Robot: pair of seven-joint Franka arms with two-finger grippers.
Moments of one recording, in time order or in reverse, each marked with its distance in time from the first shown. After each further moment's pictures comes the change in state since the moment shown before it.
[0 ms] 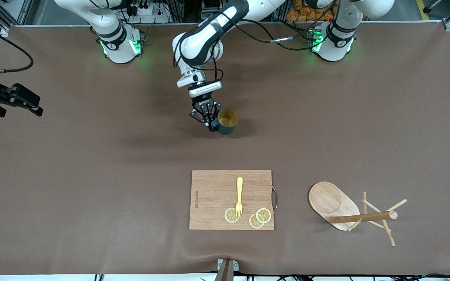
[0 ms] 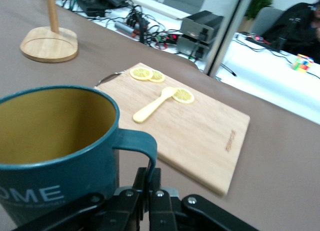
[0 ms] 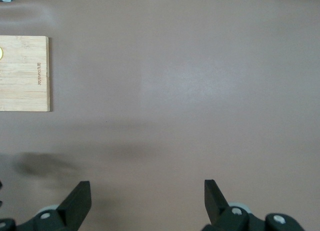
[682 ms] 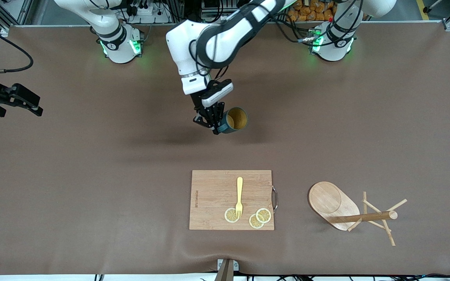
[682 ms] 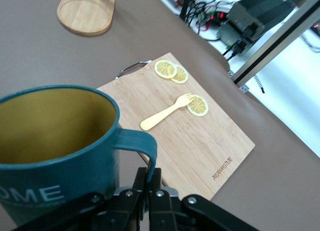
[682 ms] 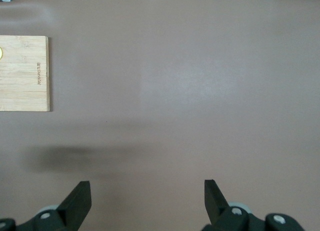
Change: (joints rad) left arm 0.149 -0.157 -0.004 0.104 -0.427 0.038 0.191; right arm 0.000 0.000 0.000 0.000 0.000 0.000 0.000
